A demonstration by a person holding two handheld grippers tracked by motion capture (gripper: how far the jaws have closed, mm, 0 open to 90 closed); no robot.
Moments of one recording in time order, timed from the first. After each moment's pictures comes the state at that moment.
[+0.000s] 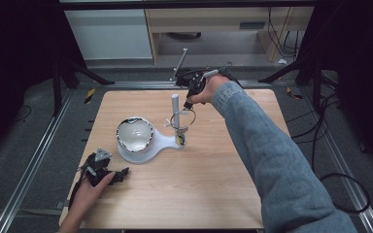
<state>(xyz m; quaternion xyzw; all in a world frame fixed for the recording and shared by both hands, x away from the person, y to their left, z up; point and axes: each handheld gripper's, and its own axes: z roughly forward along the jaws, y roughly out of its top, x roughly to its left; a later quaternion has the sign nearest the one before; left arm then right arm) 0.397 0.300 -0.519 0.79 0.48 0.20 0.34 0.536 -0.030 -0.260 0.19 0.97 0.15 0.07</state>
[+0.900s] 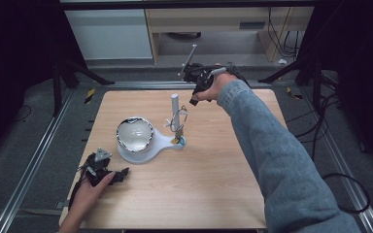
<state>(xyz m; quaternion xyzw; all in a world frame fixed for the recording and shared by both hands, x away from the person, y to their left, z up) 0.397 0.301 -0.519 0.79 0.47 0.20 0.34 0.543 -0.050 -0.255 0.23 0.96 0.16 0.11</state>
